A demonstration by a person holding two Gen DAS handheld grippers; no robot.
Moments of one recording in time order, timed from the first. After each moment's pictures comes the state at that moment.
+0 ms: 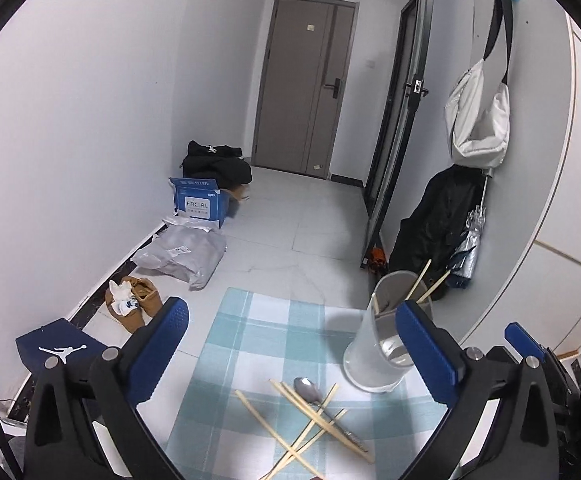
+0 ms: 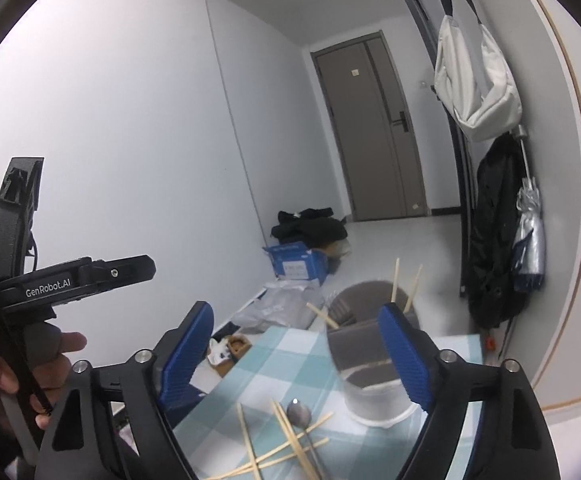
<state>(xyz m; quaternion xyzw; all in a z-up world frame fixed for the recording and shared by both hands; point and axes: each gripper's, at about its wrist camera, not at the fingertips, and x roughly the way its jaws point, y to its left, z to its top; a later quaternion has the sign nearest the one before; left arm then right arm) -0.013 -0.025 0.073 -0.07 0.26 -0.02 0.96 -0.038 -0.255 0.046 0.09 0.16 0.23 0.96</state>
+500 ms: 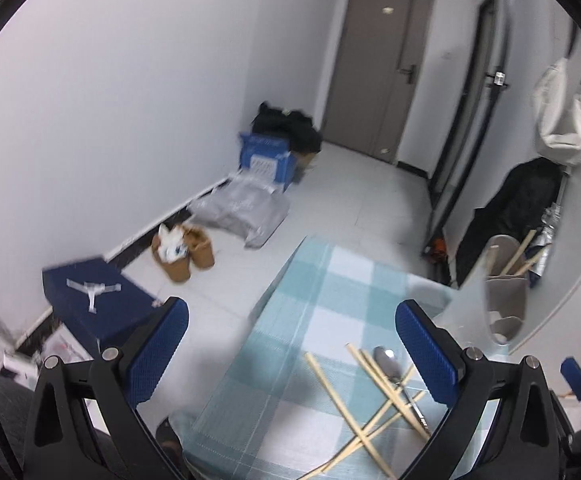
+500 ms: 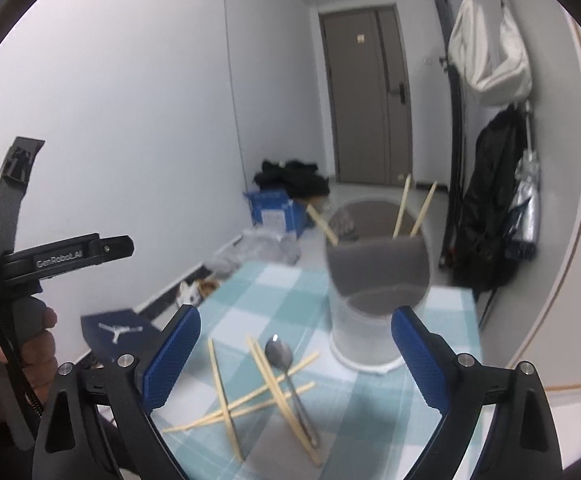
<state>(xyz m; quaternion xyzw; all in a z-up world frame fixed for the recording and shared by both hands) -0.006 0.032 -0.019 -0.13 0.31 0.10 0.94 -0.040 -0.216 -0.019 0.01 0.23 0.20 0.95</state>
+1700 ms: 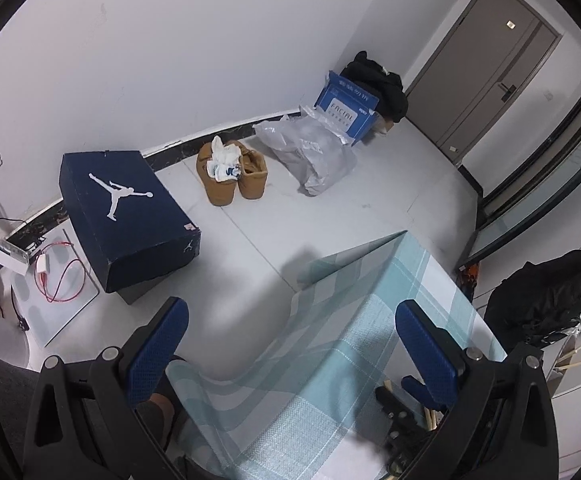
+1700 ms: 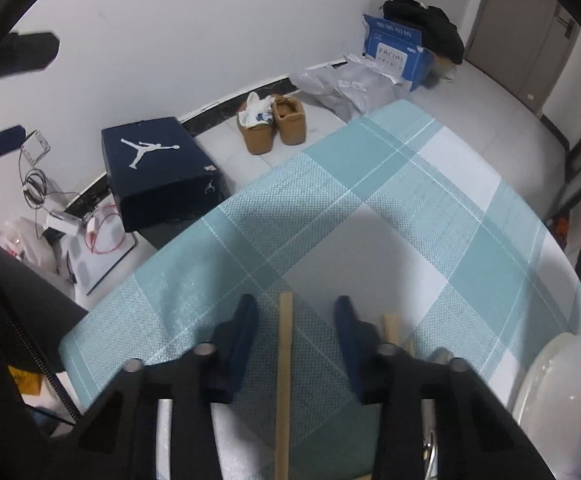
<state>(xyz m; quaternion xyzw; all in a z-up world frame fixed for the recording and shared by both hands) 0.027 0.131 -0.065 -0.30 0.39 0.18 0.85 0.090 -0.011 -0.146 -0.21 0.48 0.33 0.79</state>
